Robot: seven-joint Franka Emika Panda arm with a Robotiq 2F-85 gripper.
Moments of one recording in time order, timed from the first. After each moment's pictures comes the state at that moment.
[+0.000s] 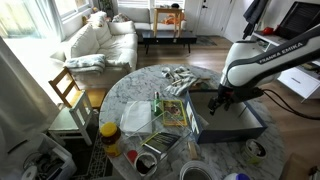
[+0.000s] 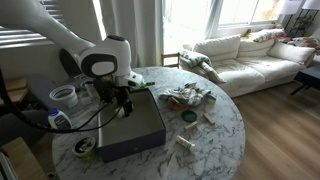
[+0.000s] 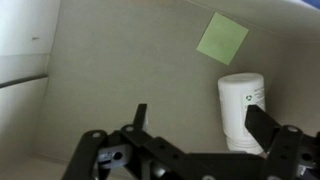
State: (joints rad) arm -0.11 0.19 -0.09 -2.30 0.09 2.41 0.02
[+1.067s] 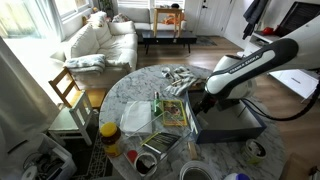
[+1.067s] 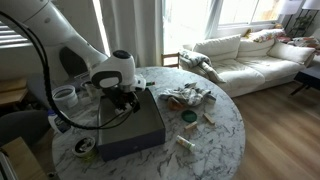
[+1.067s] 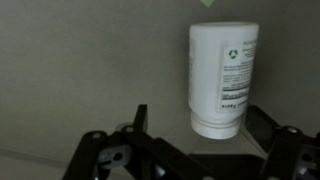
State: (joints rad) arm -0.16 0.40 0.04 -2.20 0.34 2.68 -0.28
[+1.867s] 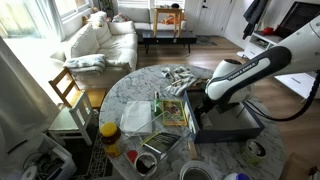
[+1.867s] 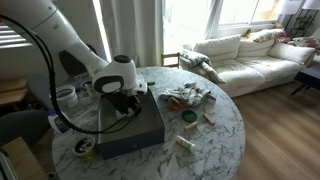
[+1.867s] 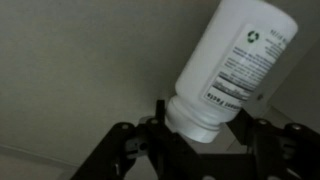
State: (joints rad) arm -0.17 0.44 0.03 -2.20 0.27 2.74 -0.25
